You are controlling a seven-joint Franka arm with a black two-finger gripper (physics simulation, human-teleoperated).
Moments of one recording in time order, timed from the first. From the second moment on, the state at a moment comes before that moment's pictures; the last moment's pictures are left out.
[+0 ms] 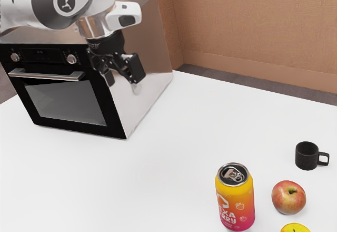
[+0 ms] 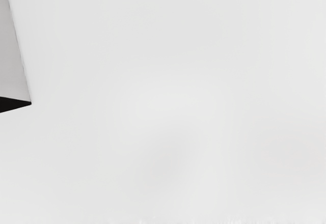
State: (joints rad) arm -0.01 0.07 0.08 -1.33 0.02 1.48 0.07
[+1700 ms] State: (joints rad) arm -0.24 -0.26 0.81 -1.86 0.10 2.32 1.68
